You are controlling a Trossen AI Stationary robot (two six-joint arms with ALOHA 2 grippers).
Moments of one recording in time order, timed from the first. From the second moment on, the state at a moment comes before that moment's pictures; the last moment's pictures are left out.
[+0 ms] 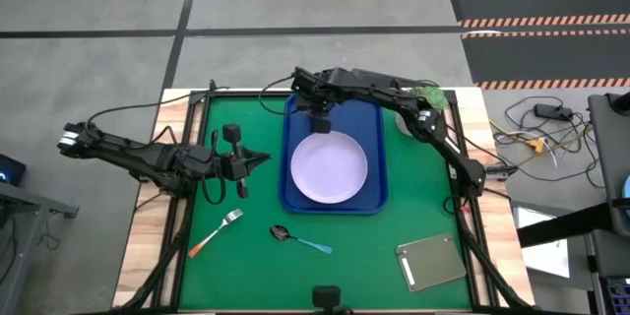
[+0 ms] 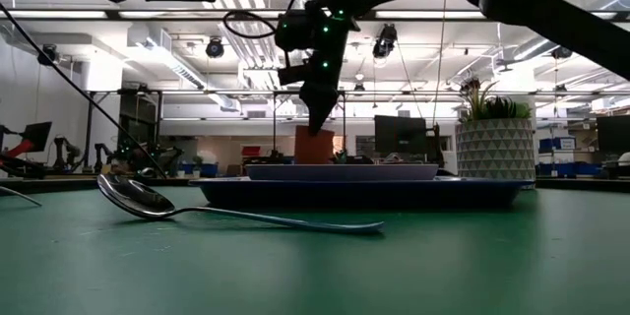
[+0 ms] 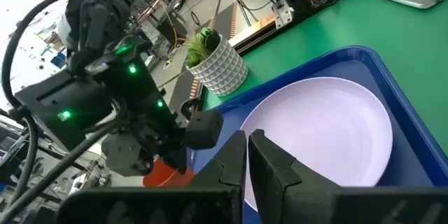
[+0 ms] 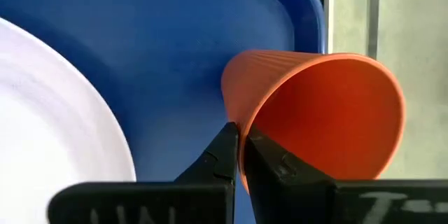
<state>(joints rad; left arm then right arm) -0.22 0.79 0.63 -0.10 -0.53 0.51 -0.41 2.39 2.35 -1.17 0.17 -0.43</state>
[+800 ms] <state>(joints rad) -0.22 0.79 0.63 -0.09 -0.53 0.51 -0.41 2.41 2.35 -1.08 0.16 -0.47</state>
